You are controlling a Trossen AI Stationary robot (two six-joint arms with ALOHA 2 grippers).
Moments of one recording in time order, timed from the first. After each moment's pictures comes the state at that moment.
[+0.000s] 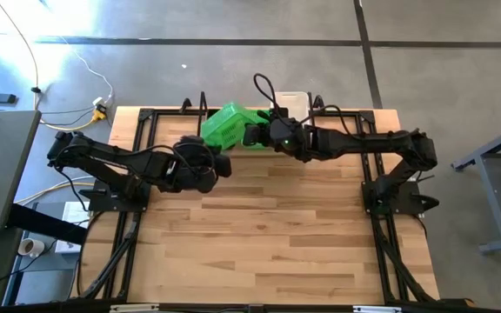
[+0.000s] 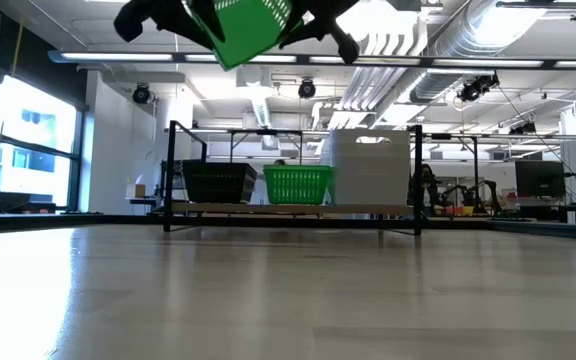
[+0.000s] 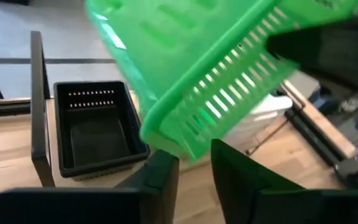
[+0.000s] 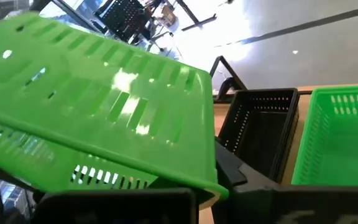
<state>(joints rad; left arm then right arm) -0.11 1.35 1.20 -0.75 -1.03 -1.17 -0.09 1.63 1.44 -0.17 0.53 0.96</state>
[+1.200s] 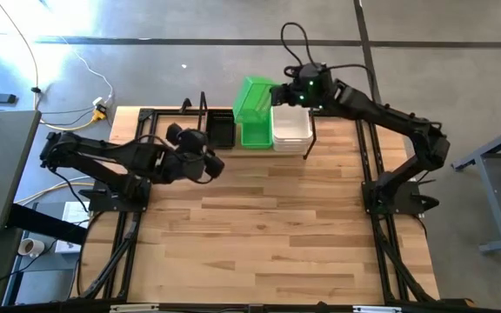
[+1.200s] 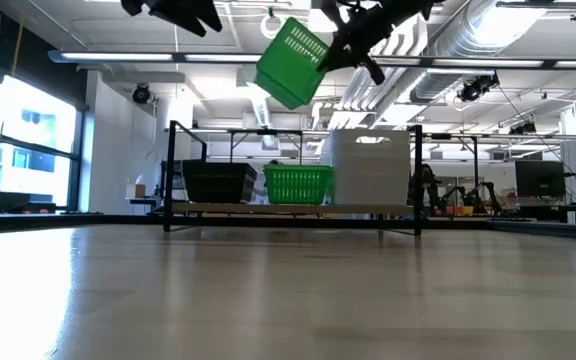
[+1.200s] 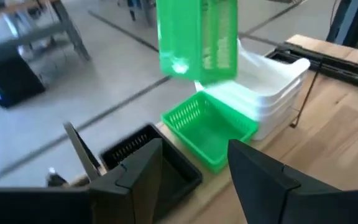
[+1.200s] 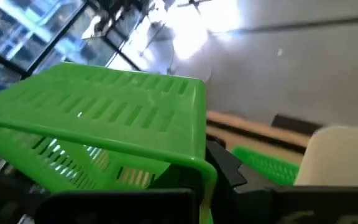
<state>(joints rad) -0.04 1.26 1.20 -0.74 -0.99 -0.55 -0.52 1.52 1.44 -0.32 0.04 0.68</state>
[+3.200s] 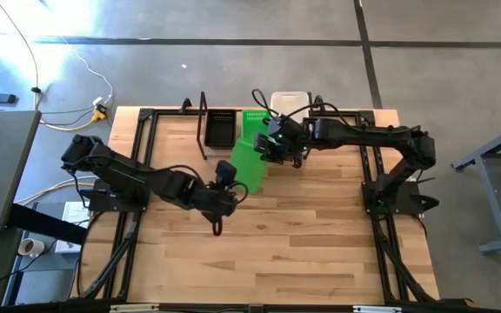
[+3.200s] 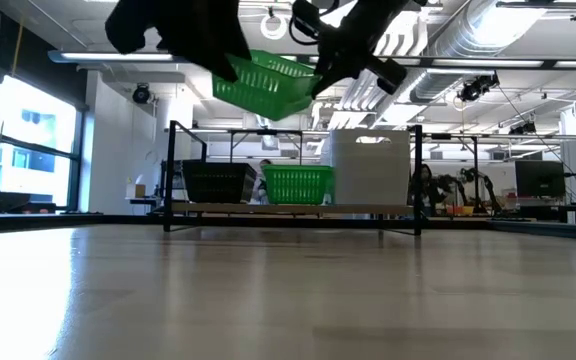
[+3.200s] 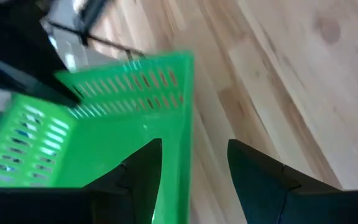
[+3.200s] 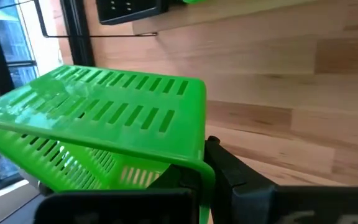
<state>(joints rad) -0.19 1.52 1.20 -0.64 -0.61 0.49 -0.18 1.63 1.44 -0.67 -0.08 1.48</state>
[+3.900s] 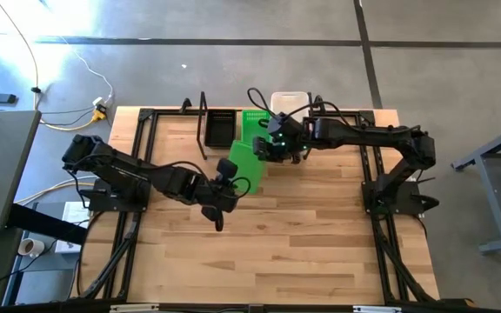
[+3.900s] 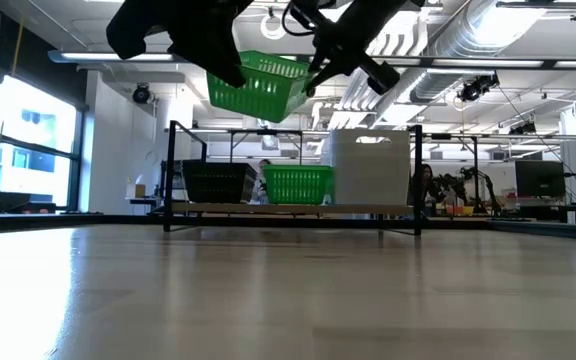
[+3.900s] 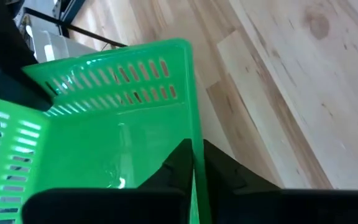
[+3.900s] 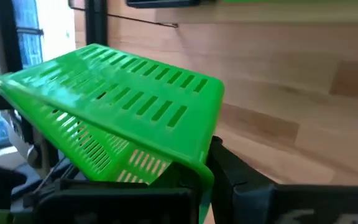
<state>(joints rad) -0.15 1.52 1.20 -0.66 -0.52 0.47 -0.18 1.63 1.44 -0.62 -0.11 1.31</state>
